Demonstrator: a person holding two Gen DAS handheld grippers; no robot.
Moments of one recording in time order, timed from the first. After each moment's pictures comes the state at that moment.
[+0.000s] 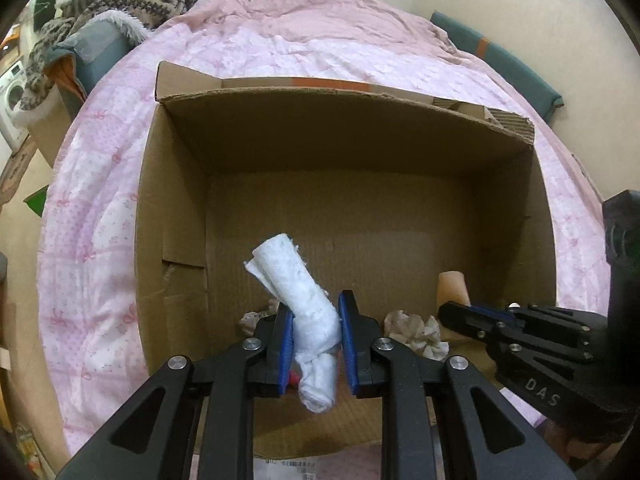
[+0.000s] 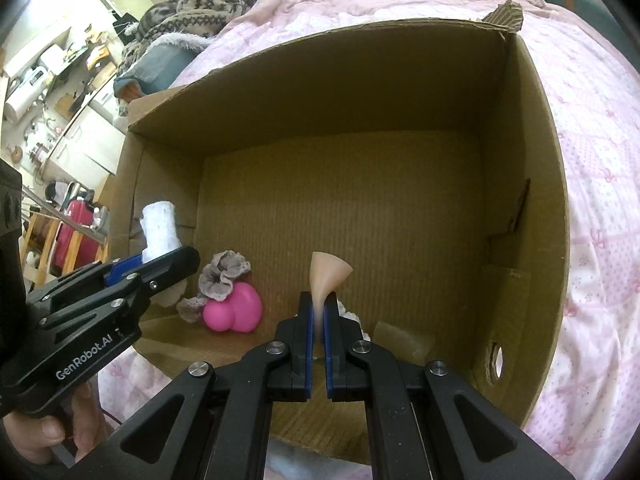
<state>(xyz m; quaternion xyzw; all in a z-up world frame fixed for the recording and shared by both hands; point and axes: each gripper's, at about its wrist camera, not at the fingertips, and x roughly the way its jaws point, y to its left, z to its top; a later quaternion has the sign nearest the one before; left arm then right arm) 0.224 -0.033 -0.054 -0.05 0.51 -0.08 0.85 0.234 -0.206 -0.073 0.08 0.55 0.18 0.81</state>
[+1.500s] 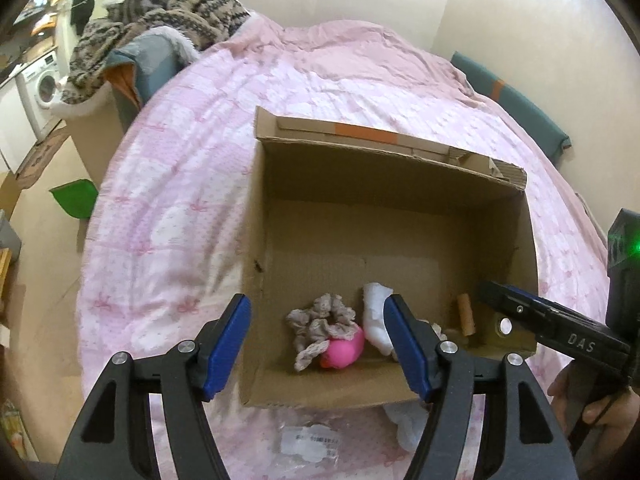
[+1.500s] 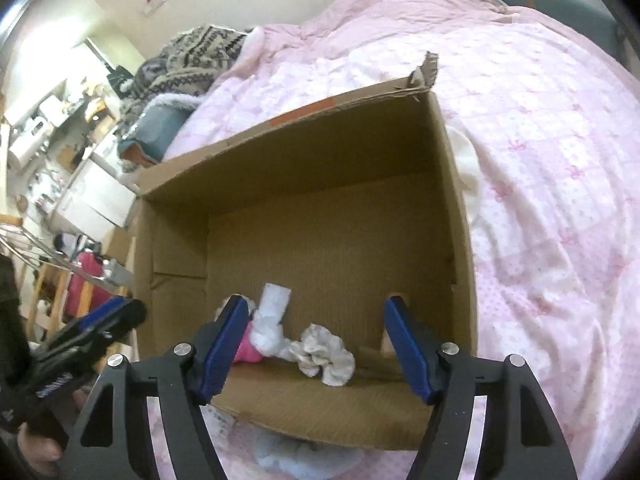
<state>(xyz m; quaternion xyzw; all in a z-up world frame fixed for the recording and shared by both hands) 0.185 0.008 -0.012 -0.08 0.46 -0.04 0.88 0.224 -0.242 -0.045 0.14 0.49 0.15 0.85</state>
